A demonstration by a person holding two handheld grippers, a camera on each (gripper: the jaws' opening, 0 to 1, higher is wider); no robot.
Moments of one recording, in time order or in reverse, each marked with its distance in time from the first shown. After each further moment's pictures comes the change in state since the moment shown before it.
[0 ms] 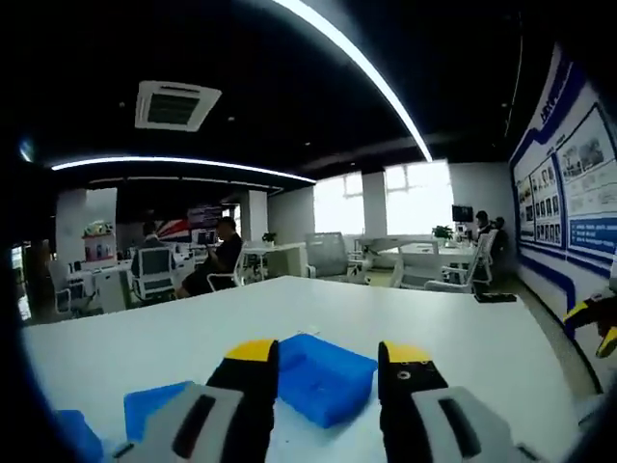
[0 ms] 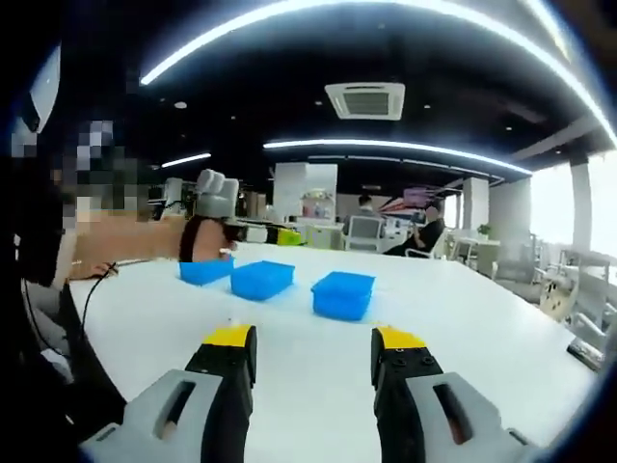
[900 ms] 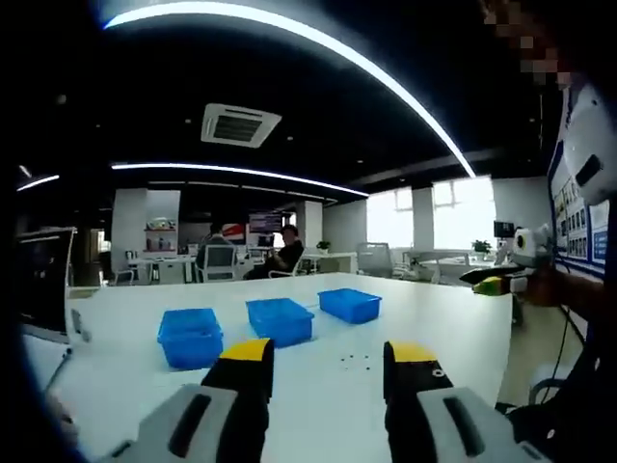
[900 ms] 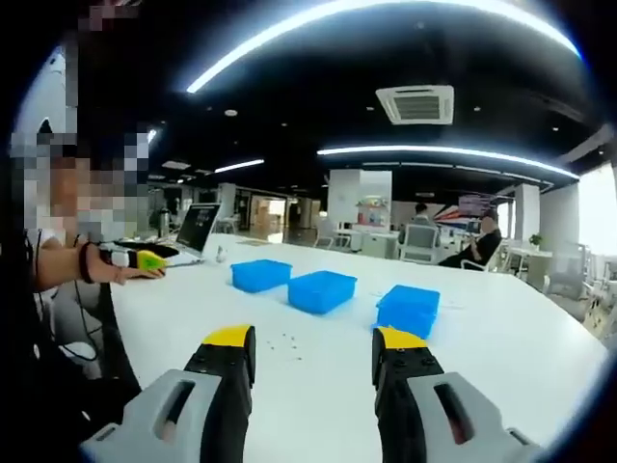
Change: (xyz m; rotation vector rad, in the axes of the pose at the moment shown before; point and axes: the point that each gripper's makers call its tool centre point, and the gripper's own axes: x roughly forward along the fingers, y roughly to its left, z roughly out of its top) left arm -0.294 -0.012 -0.069 -0.058 -0.025 0.248; right arm 0.029 0.058 0.003 -0.048 -0.014 0.235
